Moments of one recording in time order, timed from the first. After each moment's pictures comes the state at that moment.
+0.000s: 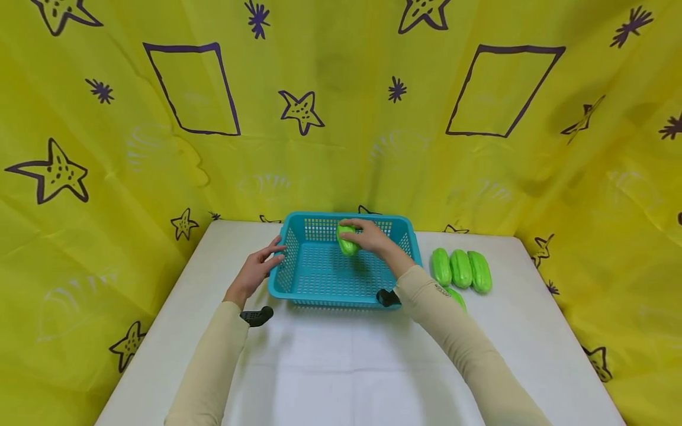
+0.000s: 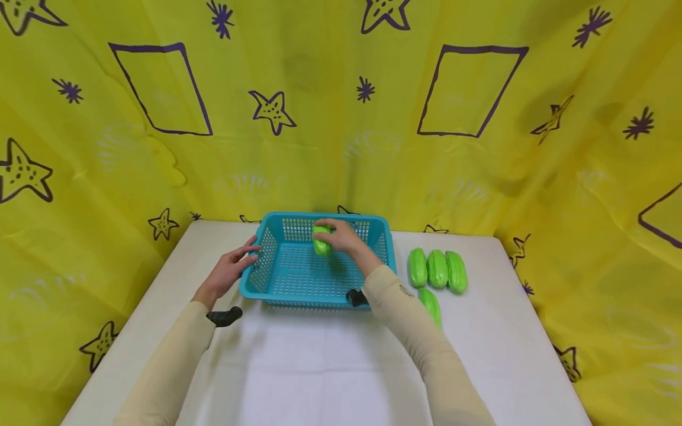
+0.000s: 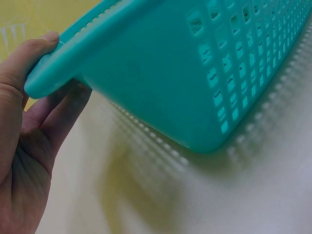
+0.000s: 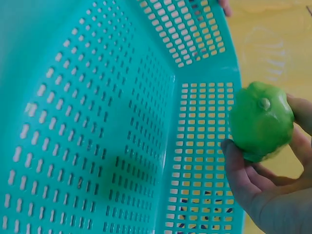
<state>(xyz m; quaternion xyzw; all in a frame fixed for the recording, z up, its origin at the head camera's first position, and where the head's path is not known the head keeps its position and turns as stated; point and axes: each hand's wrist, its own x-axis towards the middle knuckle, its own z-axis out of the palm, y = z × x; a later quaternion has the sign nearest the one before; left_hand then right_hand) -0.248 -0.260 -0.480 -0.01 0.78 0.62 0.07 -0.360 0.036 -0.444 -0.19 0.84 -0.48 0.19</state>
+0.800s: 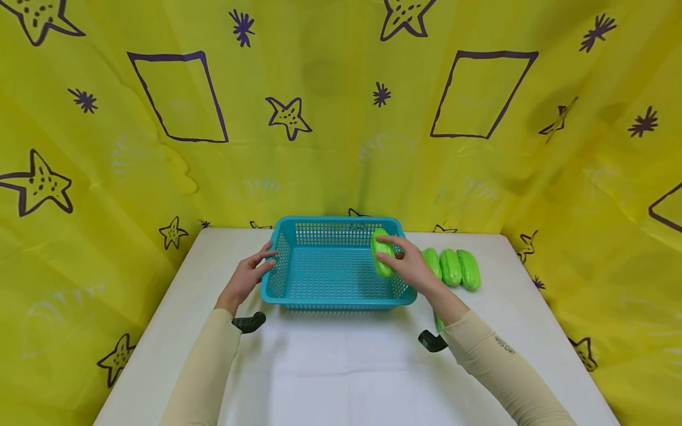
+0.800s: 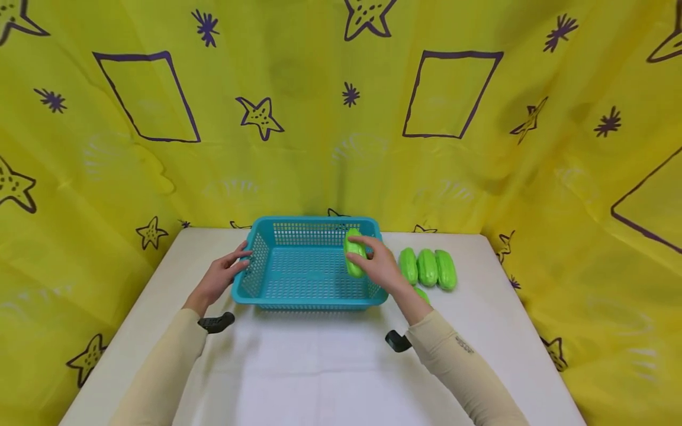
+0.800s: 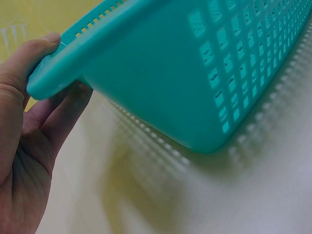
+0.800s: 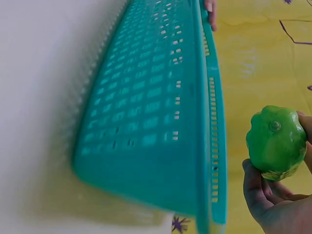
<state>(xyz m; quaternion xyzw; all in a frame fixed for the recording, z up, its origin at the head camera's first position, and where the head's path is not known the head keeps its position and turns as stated) -0.260 -0.267 -0.510 -0.01 0.80 0.60 0.05 -0.287 0.135 -0.437 -0.17 0.84 -0.51 0.07</state>
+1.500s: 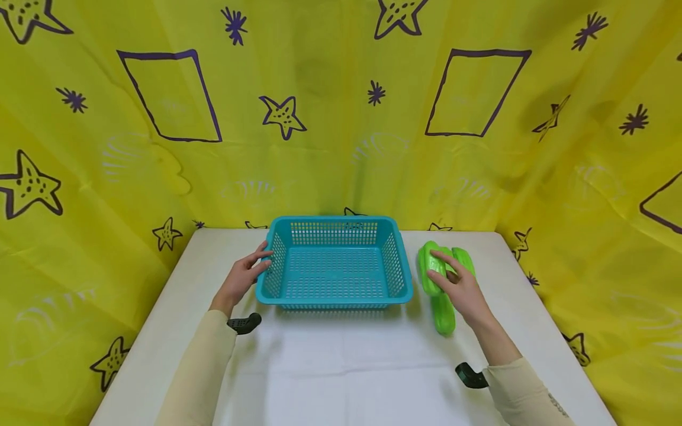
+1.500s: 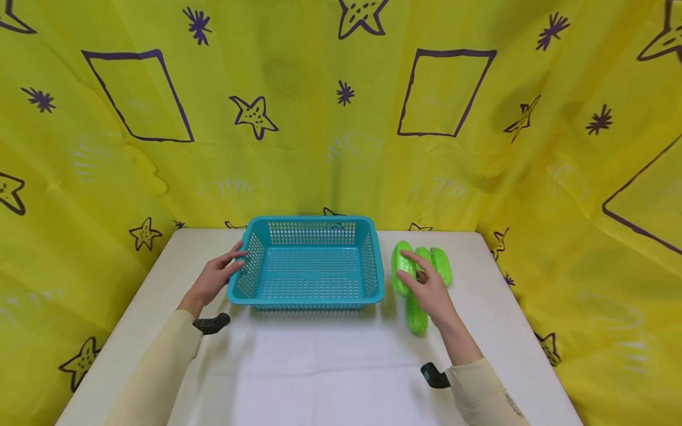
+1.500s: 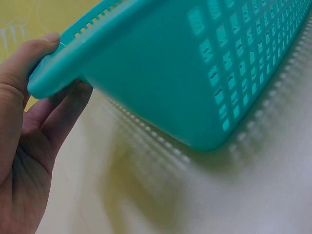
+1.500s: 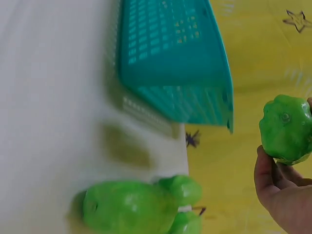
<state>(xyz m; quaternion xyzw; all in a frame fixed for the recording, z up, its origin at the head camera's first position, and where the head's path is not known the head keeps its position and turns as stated) -0.259 -0.268 -0.510 -0.01 0.80 0.59 0.05 -0.238 0.231 -0.455 -0.08 0.83 -0.56 0.03</state>
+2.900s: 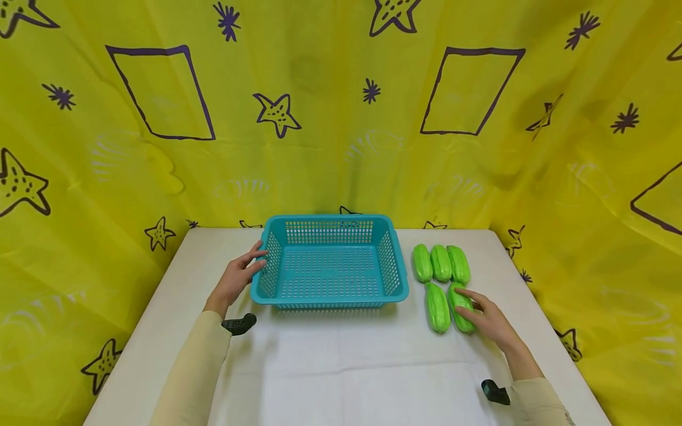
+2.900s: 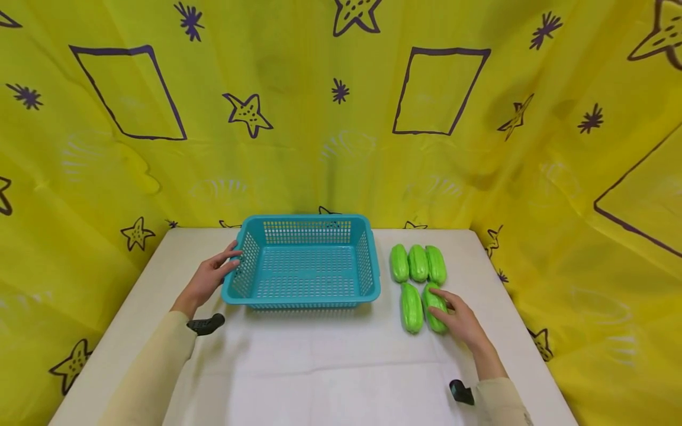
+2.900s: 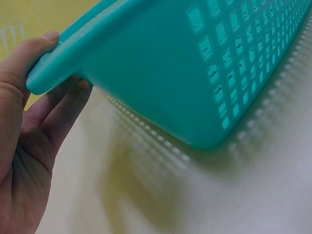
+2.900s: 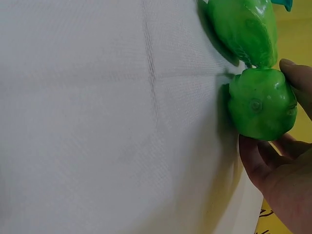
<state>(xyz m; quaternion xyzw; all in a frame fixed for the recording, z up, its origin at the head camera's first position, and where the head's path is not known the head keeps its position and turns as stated) -0.259 -0.269 -0.511 -0.01 0.80 0.59 0.06 -0.228 0.327 -0.536 -0.11 0.89 -0.45 0.04</state>
